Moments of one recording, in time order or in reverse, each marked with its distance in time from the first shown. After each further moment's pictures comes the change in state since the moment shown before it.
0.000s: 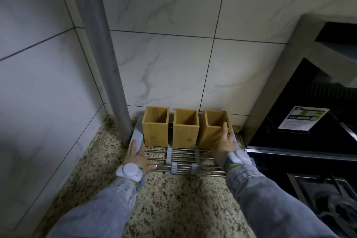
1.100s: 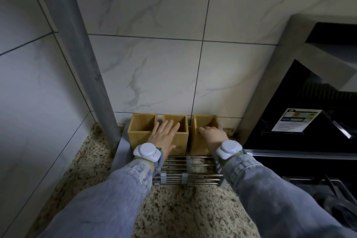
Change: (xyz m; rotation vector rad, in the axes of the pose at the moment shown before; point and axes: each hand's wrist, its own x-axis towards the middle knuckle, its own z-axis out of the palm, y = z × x) left_hand 0.041 0.078 -0.064 -0.003 0.373 0.364; right_hand 0.029 -0.027 -0.047 -0.532 -0.152 -0.537
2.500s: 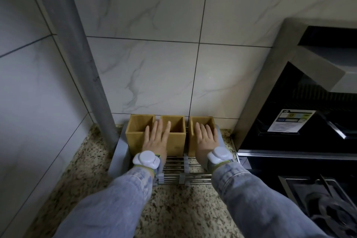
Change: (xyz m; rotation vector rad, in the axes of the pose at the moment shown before) left_hand -0.014 0.005 0.020 0.067 0.194 -0.180; right_hand -0.018 -0.027 0.021 0.111 0.125 0.163
